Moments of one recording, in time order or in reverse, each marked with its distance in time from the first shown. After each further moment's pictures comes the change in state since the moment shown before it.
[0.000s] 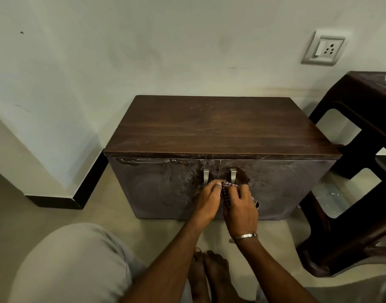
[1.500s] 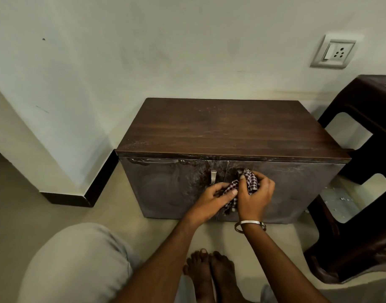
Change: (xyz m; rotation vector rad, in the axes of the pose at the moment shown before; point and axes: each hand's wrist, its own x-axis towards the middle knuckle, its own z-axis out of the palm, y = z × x) left_hand -0.014 0.011 -0.027 0.011 -0.218 -0.005; right_hand 0.034 -0.019 -0.024 0.739 0.295 0.522
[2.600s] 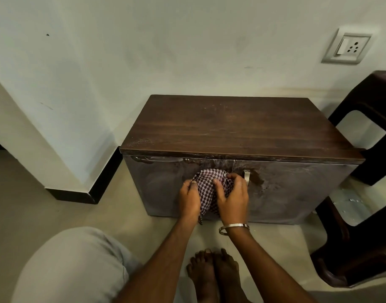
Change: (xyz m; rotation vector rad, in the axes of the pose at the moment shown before) left_hand 0.005 -0.016 -0.029 -0.202 0.714 -0.192; right_hand -0.031 0.005 0.039 -0.200 -0.298 -0.134
